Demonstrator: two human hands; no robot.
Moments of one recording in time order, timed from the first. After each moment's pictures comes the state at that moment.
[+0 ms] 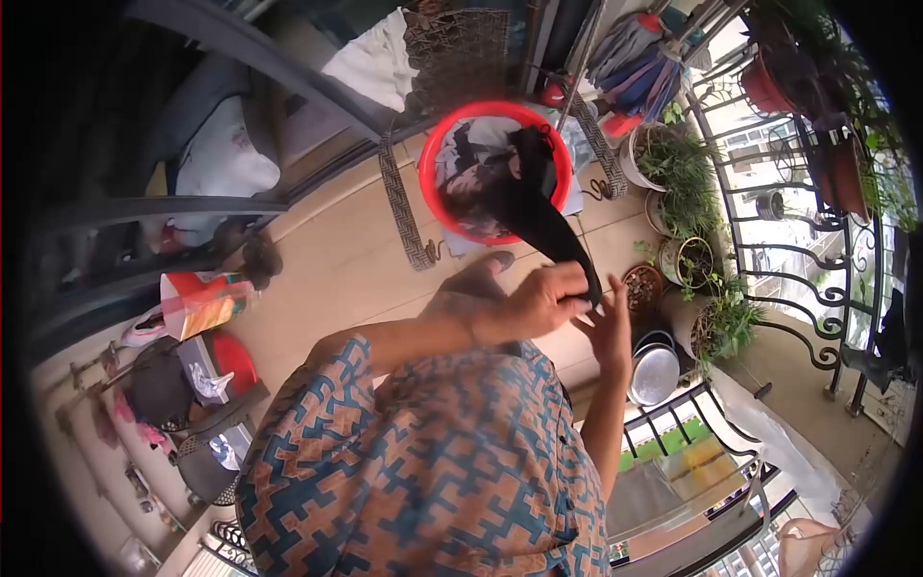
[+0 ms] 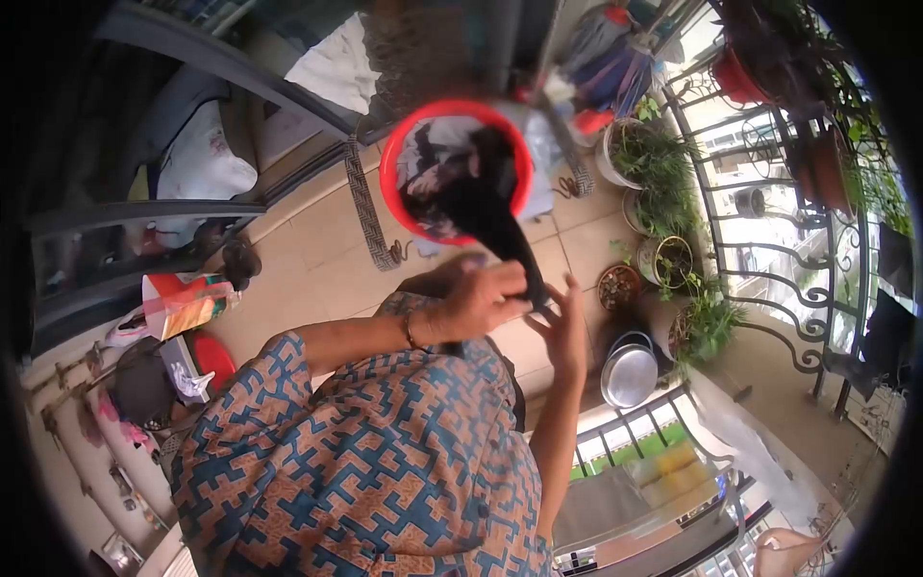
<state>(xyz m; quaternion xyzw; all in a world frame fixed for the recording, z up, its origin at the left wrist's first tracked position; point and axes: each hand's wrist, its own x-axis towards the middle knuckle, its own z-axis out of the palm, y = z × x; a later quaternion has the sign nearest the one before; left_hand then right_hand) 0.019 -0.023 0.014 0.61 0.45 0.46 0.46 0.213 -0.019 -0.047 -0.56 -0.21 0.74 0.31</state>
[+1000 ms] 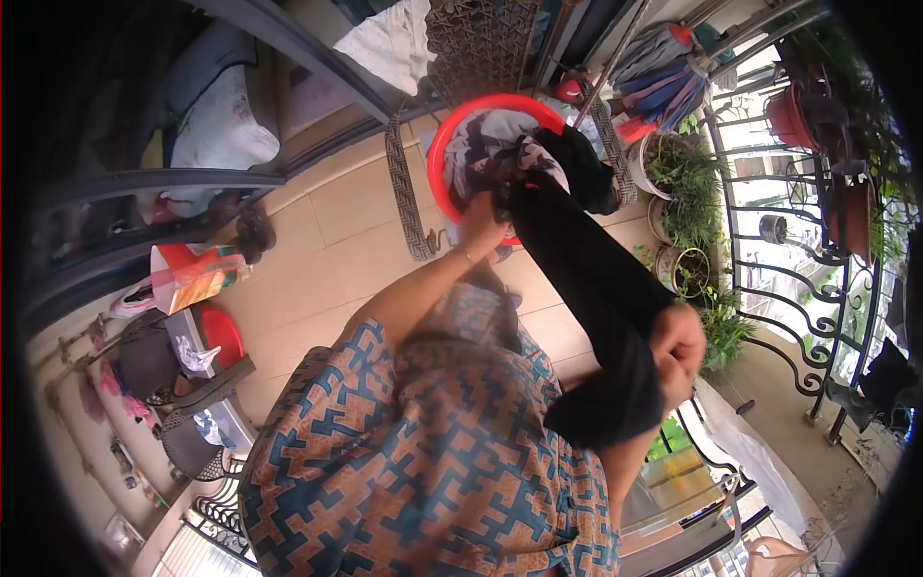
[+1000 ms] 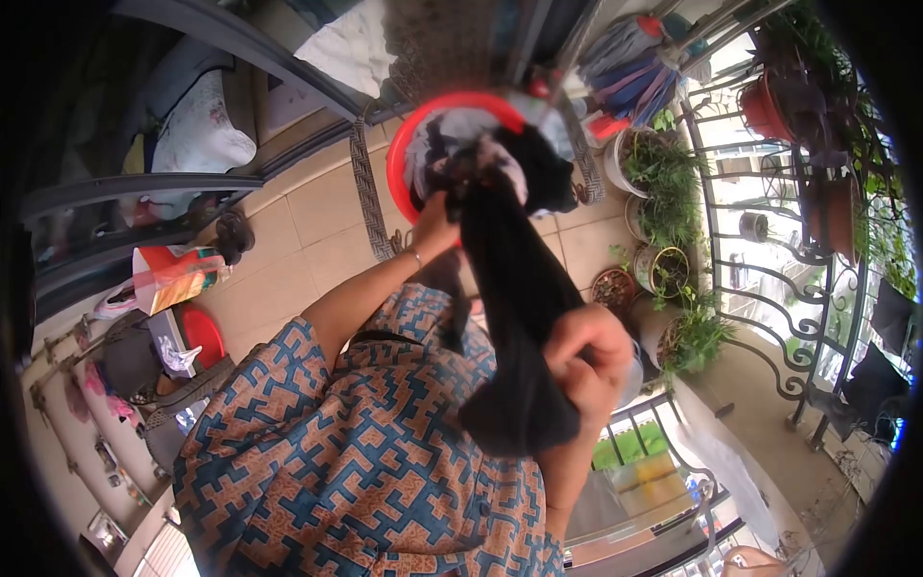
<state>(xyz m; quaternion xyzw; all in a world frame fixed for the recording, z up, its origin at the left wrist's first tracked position) -0.081 0.015 -0.172 0.37 0.80 0.23 0.41 0.140 0.023 0.123 -0.32 -0.49 0.65 0.48</state>
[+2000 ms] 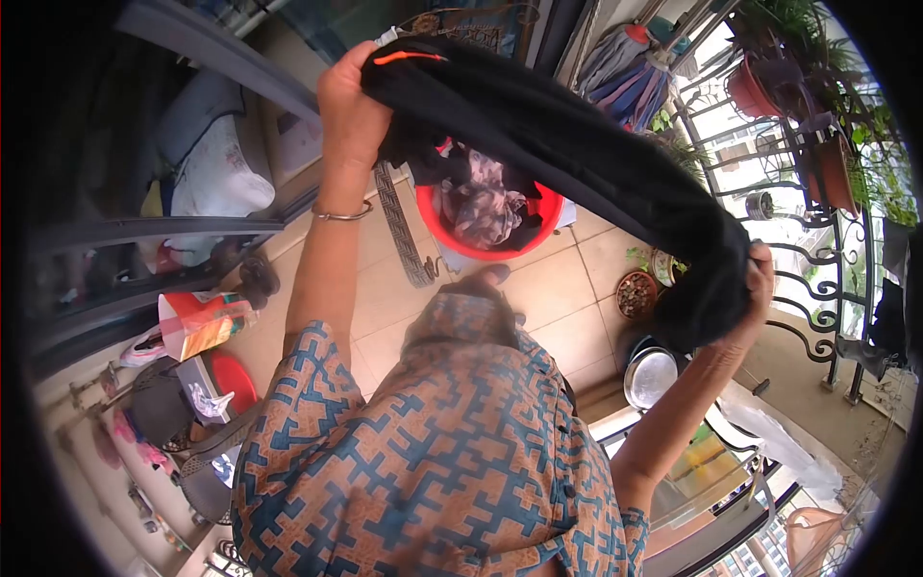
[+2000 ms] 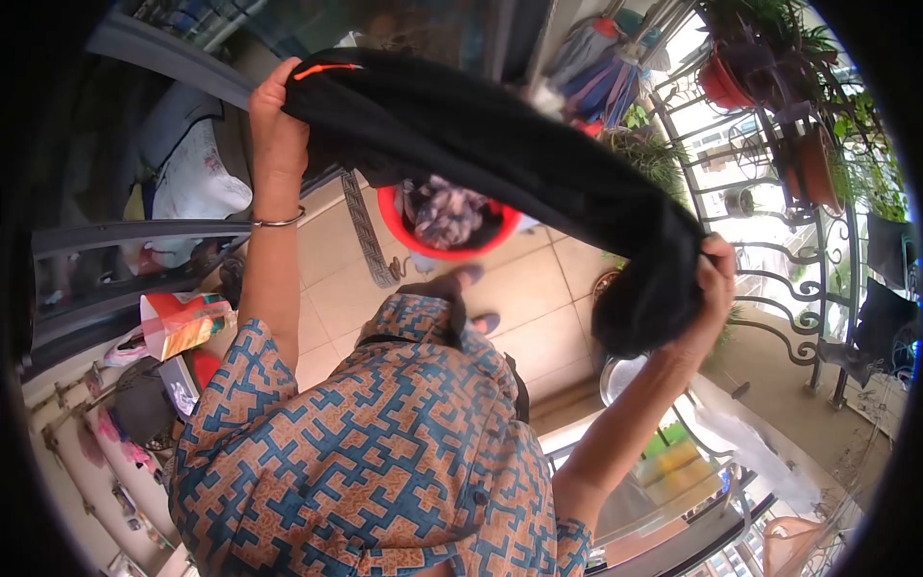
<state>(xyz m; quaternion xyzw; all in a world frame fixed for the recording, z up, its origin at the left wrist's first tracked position) -0.204 0.090 0.112 0.48 0.54 0.64 0.26 0.247 0.103 0.116 -0.38 -0.39 0.62 0.56</state>
